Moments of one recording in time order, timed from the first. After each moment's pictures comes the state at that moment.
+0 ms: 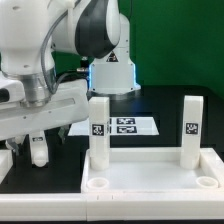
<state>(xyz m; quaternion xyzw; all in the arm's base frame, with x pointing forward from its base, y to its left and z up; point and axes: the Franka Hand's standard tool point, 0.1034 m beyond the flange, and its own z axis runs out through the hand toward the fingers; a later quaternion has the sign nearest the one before) 0.473 -0.163 0.010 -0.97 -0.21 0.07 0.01</state>
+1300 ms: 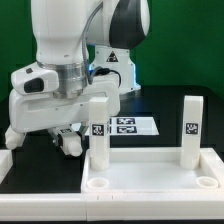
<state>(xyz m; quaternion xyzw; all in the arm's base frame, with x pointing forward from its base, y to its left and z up) 0.479 -0.100 0.026 -0.98 -0.20 0.04 0.00</state>
